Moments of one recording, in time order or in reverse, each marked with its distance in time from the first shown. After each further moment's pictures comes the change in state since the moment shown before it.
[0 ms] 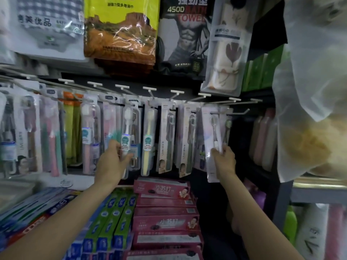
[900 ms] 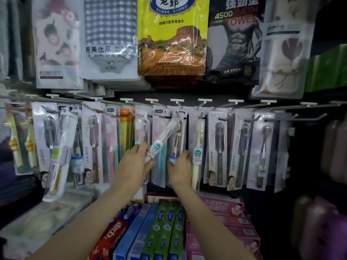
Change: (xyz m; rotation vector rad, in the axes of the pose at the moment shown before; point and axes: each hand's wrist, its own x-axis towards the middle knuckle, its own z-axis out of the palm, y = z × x) left_hand 0.026 -0.028 -0.078 0.438 0.013 0.367; right_hand -0.113 -0.048 0.211 -0.243 -0.334 -0.255
